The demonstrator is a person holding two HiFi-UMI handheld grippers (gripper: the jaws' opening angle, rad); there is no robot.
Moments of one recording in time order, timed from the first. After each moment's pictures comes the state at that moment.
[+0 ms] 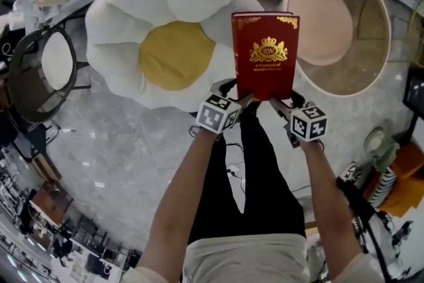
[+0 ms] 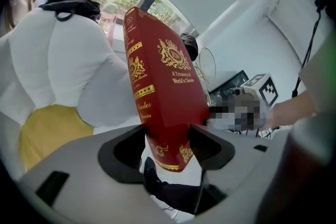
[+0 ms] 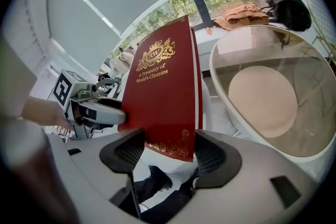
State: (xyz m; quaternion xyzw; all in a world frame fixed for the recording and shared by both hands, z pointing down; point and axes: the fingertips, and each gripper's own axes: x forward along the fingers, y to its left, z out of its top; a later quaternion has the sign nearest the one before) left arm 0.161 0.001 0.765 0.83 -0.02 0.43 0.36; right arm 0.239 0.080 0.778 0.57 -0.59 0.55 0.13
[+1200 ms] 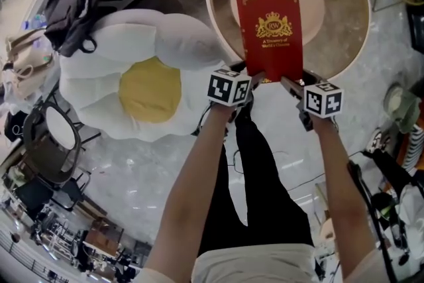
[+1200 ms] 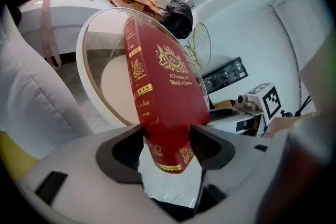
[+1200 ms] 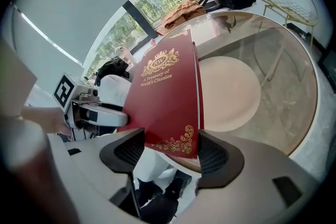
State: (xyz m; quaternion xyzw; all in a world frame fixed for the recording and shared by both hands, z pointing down) left arm 0.384 0.076 0.845 0.78 0.10 0.50 0.37; right arm 0.434 0.172 0.850 0.64 -0.47 0.61 0.04
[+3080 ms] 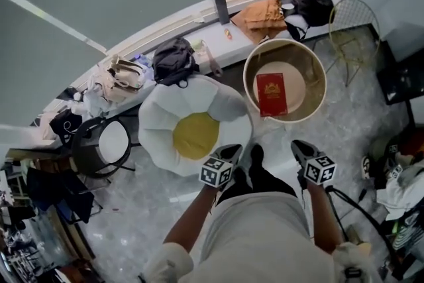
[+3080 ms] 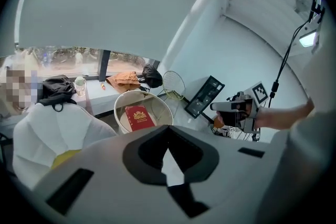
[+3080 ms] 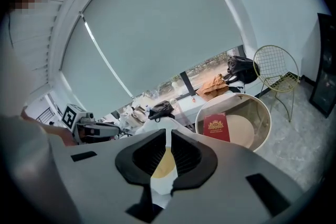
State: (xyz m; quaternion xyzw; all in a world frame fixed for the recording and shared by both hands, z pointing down) left arm 0.140 0.093 0.390 0.91 0.04 0.33 0.23; right arm 0.278 0.241 0.387 0.74 -0.55 0.38 -0.05
